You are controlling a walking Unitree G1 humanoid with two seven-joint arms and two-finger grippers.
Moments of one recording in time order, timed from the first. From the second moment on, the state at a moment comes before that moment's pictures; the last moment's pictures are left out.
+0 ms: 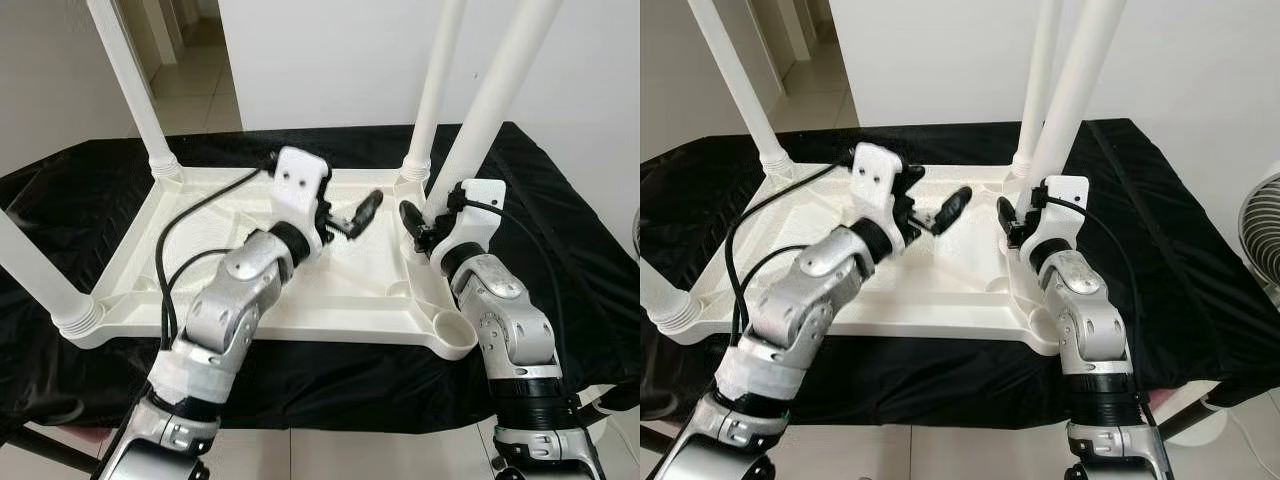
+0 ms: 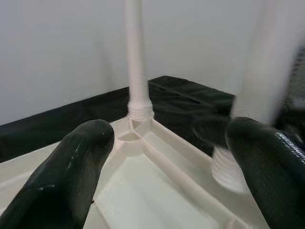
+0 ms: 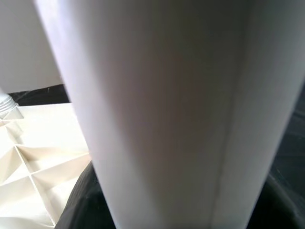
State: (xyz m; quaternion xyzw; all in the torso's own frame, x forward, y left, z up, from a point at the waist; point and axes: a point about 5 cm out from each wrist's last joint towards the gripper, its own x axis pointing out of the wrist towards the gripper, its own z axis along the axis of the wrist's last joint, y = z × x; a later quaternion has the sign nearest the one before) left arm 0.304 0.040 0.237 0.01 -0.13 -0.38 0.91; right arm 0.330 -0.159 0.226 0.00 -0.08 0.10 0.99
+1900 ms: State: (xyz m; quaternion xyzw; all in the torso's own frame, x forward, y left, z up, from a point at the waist) left arm 0.329 0.036 0.146 0.23 0.00 -0.45 0.86; right arm 0.303 -0.182 0.219 0.00 -0.06 0.05 1.00
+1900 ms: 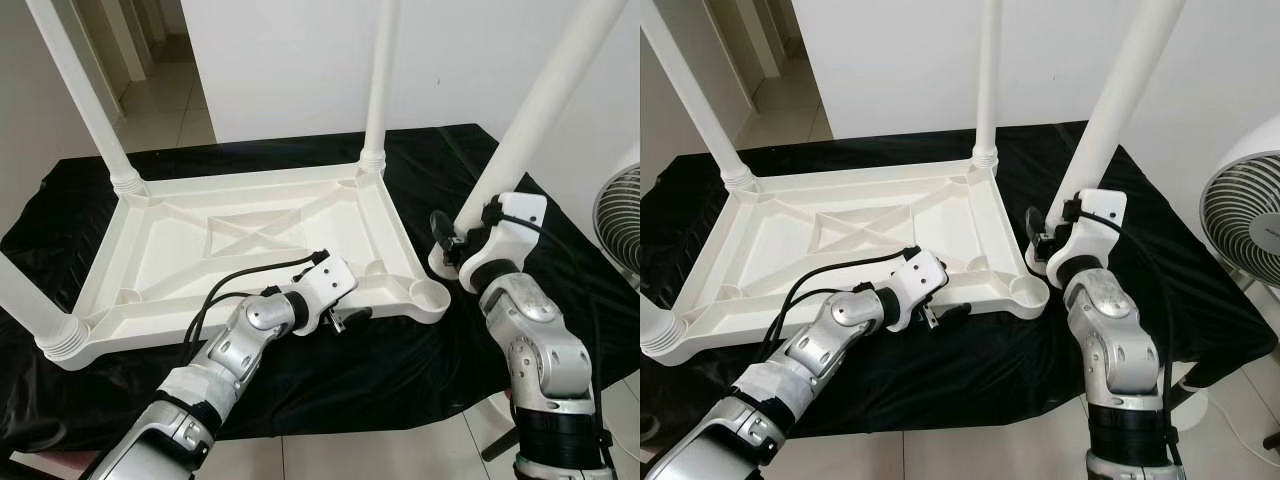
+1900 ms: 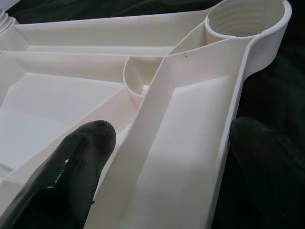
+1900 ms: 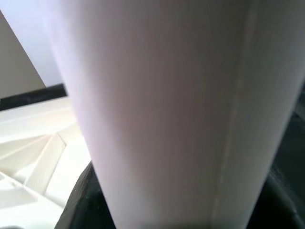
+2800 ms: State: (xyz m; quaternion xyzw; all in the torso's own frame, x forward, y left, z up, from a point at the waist) left arm 0.285 0.030 0.171 0.06 -0.02 -0.46 0.88; right arm 0.295 -0.171 0.183 -0.04 -0.03 0.05 1.00
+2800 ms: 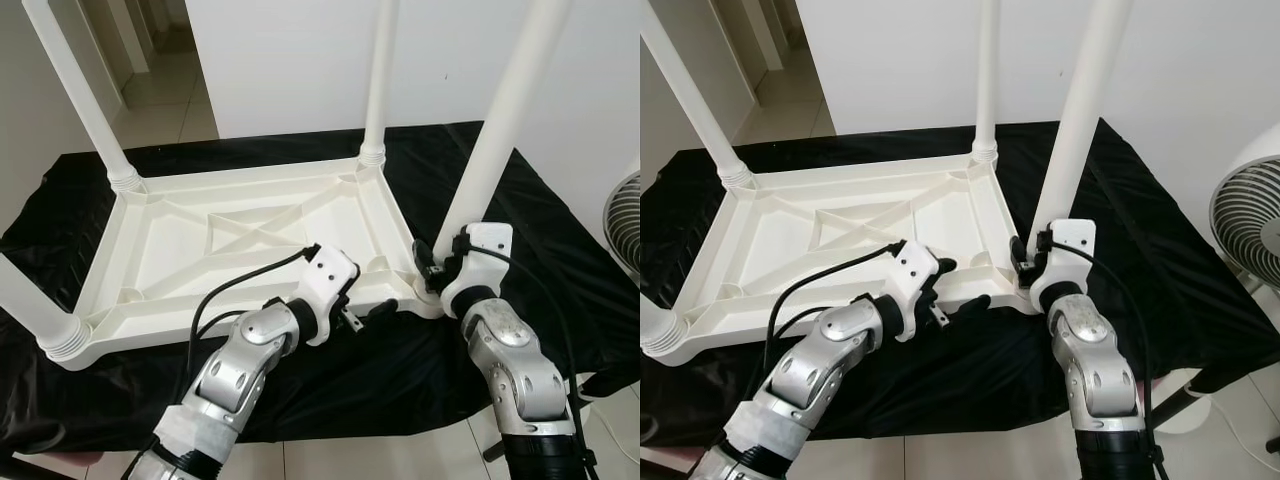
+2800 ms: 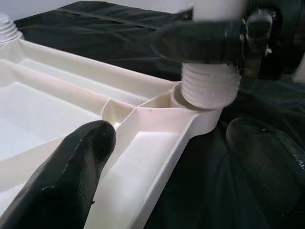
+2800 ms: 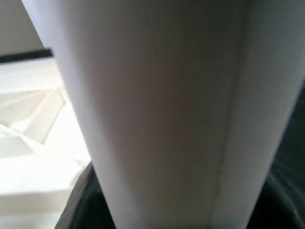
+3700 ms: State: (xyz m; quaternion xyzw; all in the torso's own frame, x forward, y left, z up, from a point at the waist) left arm 0.262 0.032 0.173 0.05 0.01 -0.48 0.87; right arm 0.293 -0.169 0.178 -0.08 -0.10 0.09 0.99
